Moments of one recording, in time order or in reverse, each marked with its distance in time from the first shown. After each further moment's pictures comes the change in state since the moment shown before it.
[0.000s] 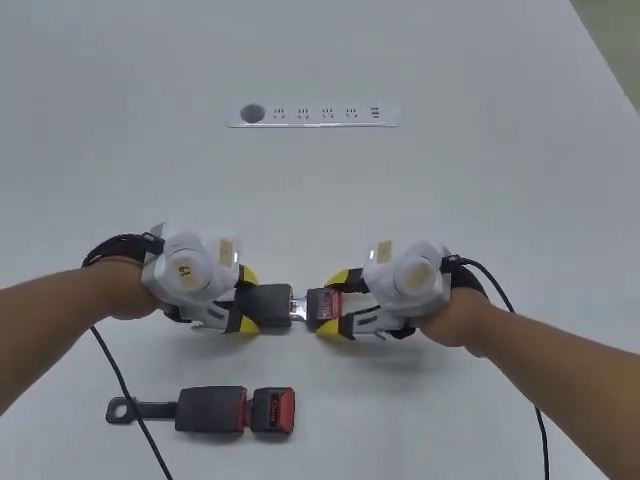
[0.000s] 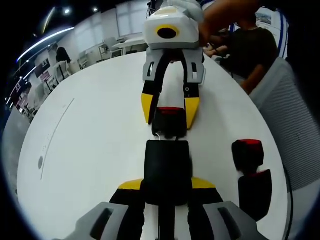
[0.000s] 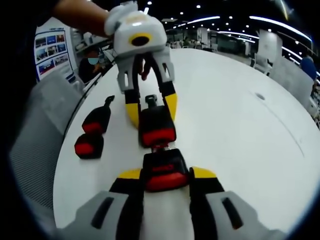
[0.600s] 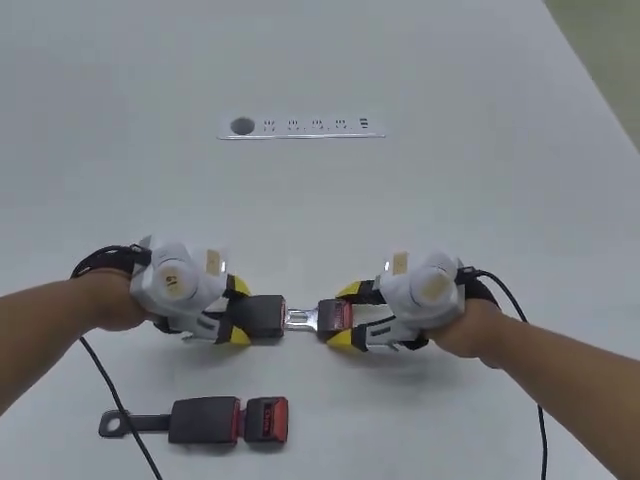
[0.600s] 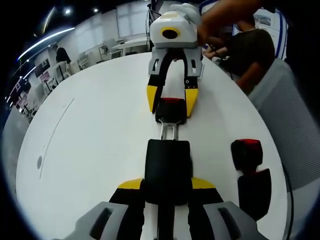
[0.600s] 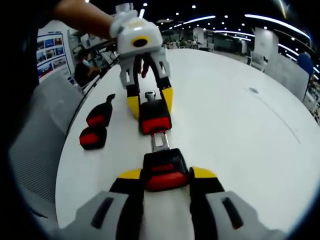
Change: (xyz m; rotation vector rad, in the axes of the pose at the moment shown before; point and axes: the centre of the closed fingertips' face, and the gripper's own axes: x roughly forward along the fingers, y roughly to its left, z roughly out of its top) left arm -0.001 -0.002 0.000 0.000 -0.008 -0.014; right arm -0.024 0.001 -0.020 0.034 -0.007 -0.012
